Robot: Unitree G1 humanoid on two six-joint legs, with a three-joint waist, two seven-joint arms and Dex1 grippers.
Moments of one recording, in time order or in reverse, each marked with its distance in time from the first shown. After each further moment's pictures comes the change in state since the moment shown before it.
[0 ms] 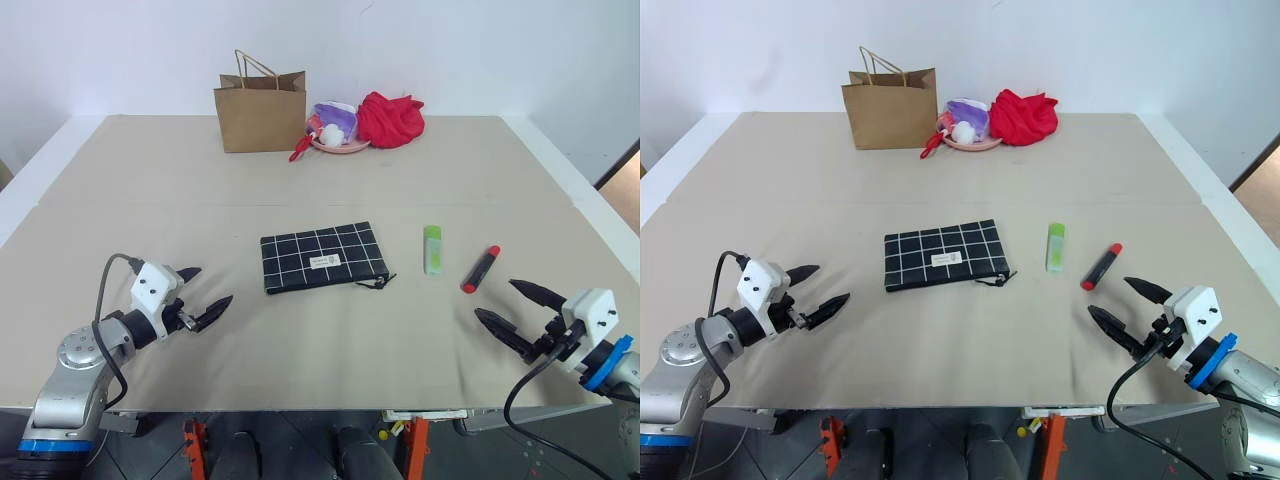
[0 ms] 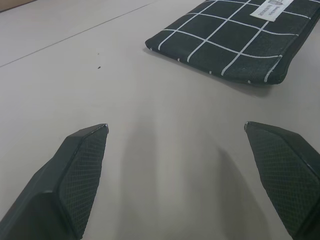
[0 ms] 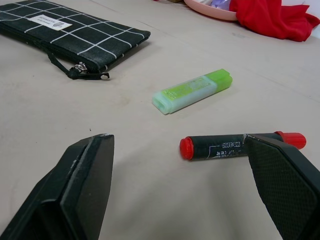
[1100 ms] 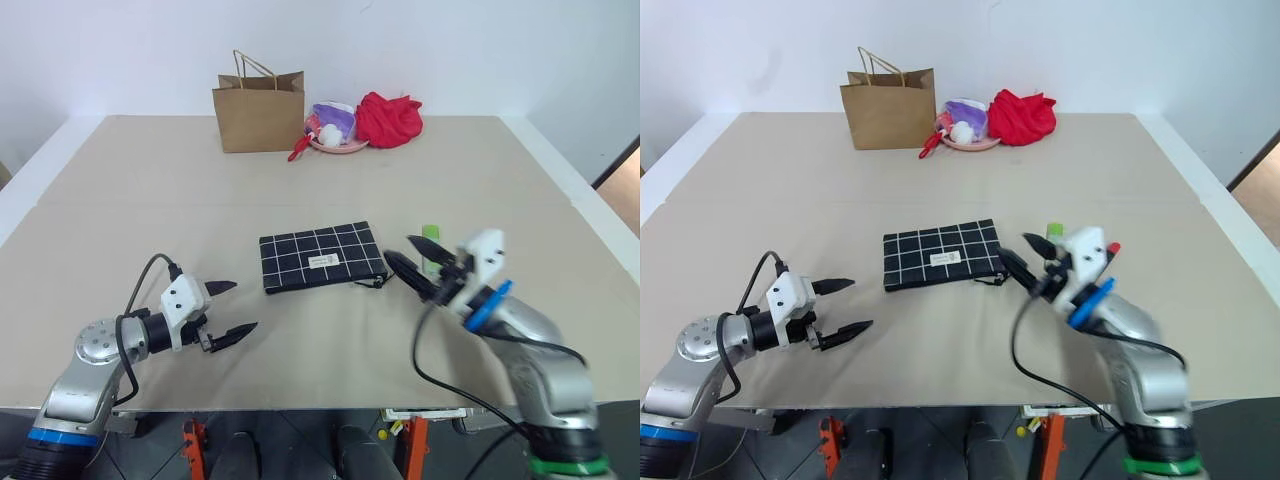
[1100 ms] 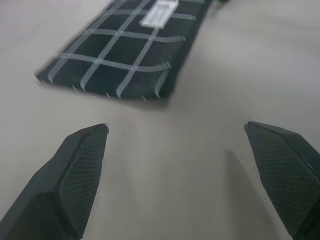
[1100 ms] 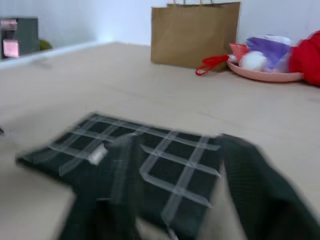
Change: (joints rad) left arm -0.068 0.050 -0.126 0.012 0.031 -0.100 -0.215; right arm -0.386 0.342 0.370 -0.351 -0.005 0.524 -0.512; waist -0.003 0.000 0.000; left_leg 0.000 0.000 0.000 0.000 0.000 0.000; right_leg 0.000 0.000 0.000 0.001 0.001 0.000
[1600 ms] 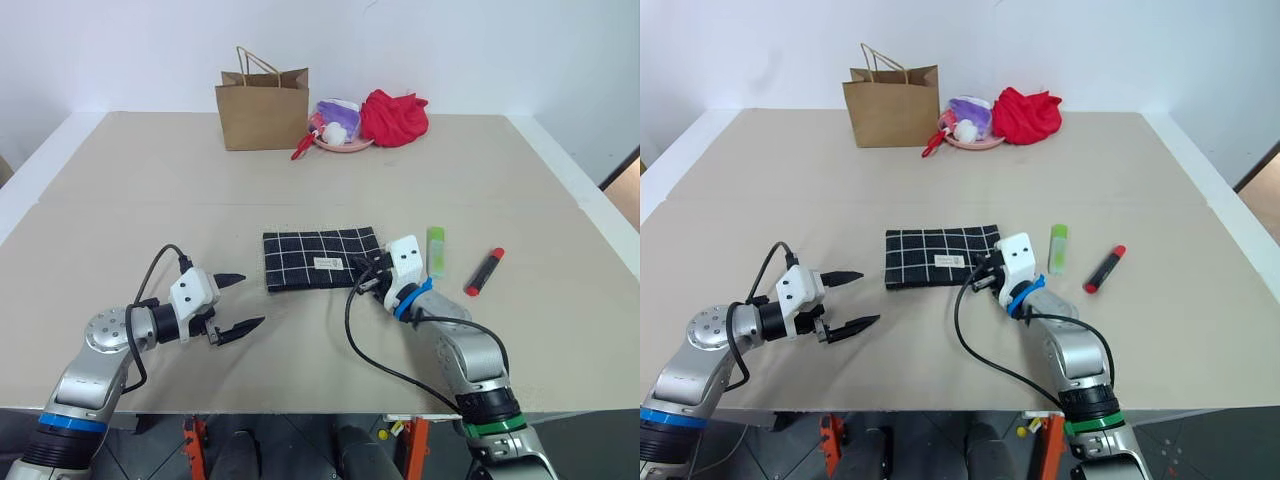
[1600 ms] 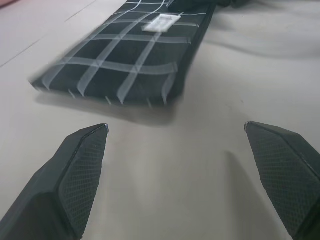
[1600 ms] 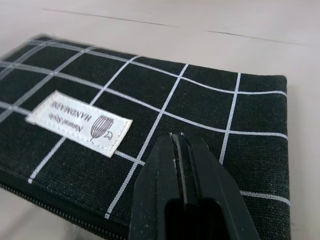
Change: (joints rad) left arm -0.034 -0.002 -0.032 0.020 0.033 -0.038 -0.010; right arm -0.055 0.097 0.145 0.255 -0.209 -0.030 -0.105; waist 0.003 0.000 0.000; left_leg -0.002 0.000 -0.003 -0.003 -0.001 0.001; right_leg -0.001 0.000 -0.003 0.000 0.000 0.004
